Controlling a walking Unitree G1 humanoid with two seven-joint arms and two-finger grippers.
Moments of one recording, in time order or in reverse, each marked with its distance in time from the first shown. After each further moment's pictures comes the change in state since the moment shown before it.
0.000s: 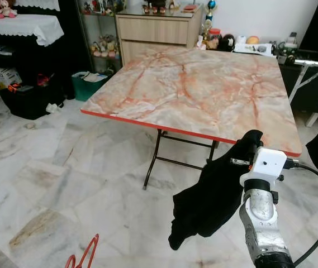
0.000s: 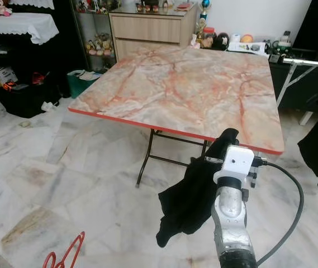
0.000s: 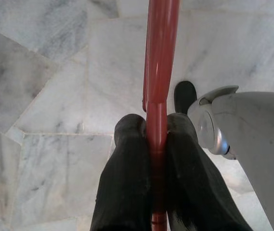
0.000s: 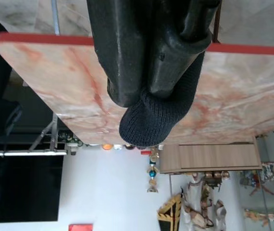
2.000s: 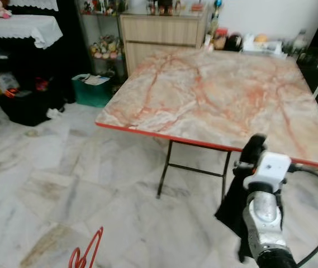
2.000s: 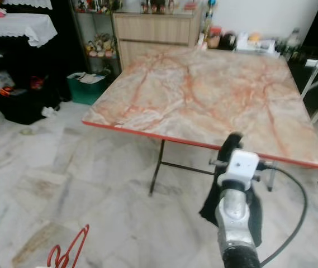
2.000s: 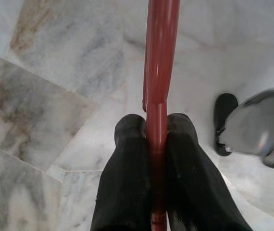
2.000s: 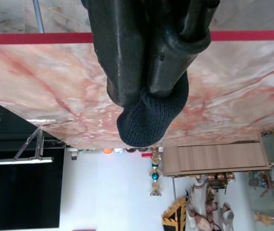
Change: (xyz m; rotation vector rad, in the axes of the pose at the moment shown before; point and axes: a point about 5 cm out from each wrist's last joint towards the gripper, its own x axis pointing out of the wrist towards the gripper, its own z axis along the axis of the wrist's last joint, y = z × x) left arm 0.002 0.003 0.011 0.036 -0.025 0.004; right arm 0.000 -0.011 -0.017 0.015 0.020 -0.026
